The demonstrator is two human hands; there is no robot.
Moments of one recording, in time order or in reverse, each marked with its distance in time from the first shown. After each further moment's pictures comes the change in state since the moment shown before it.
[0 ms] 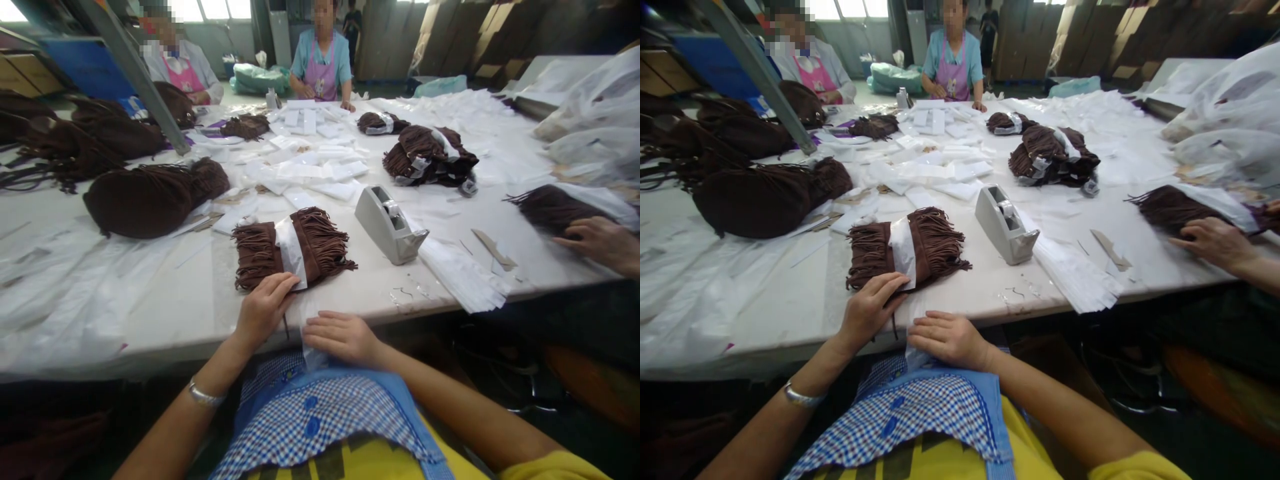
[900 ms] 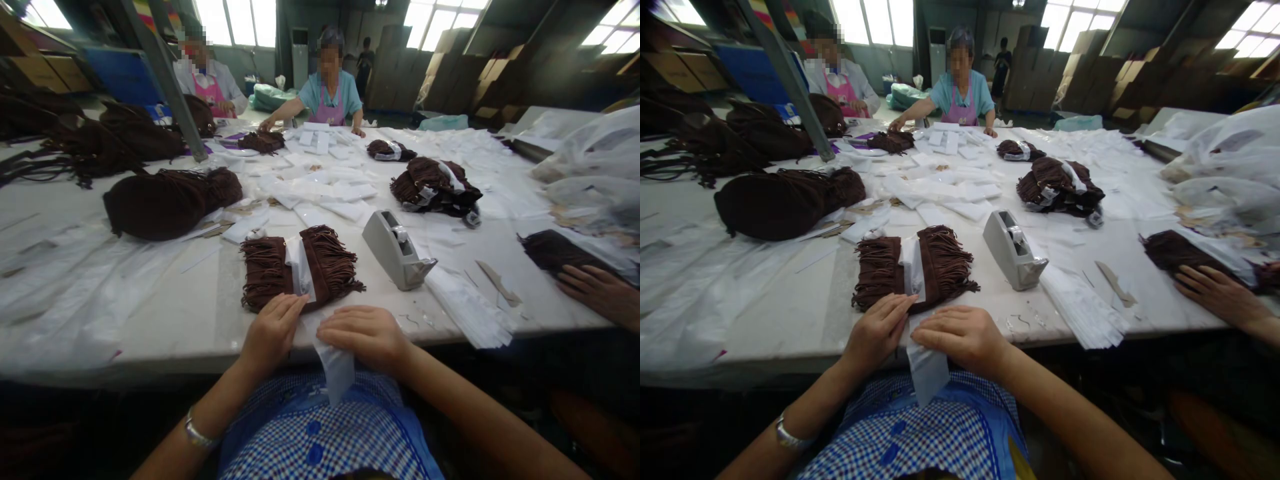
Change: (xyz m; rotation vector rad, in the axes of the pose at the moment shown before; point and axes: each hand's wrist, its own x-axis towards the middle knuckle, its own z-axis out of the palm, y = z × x) left_hand -0.008 0.013 0.006 -0.039 0.037 -0.002; right_hand 0.059 0.016 -0.068 0.110 -0.008 0.038
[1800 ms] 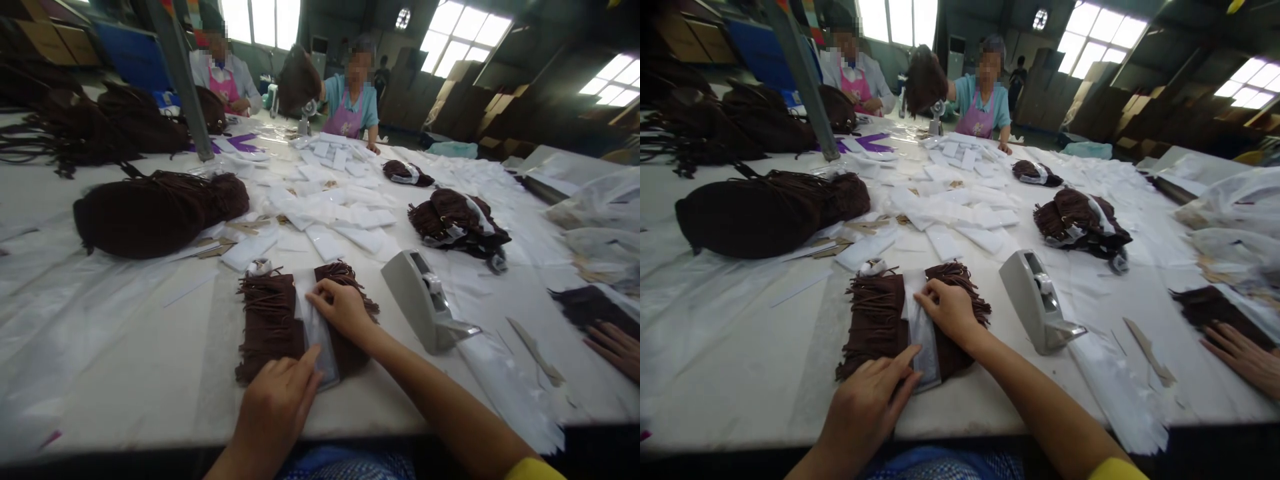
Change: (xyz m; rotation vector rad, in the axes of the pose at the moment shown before) left_hand 0.028 0.002 -0.013 0.017 0.047 -0.191; right_hand 0.092 0.132 0.065 -0.029 -0.098 0.836
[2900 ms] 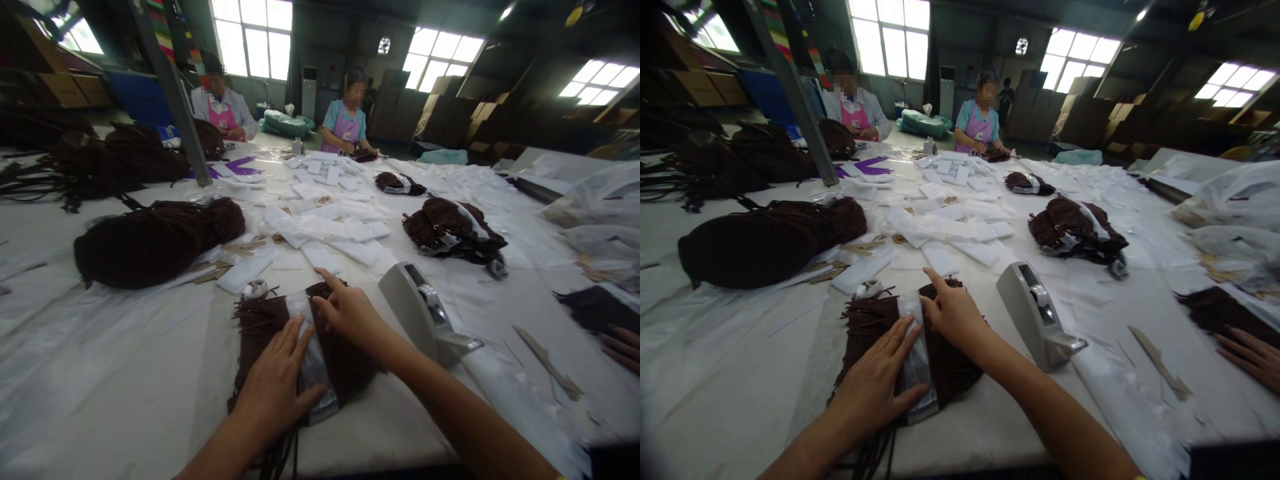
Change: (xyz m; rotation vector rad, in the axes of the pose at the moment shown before) left_hand 0.039 -0.037 0.018 0.107 -0.287 0.029; right_hand 0.011 -0.011 -0.045 0.089 -0.073 -0.005
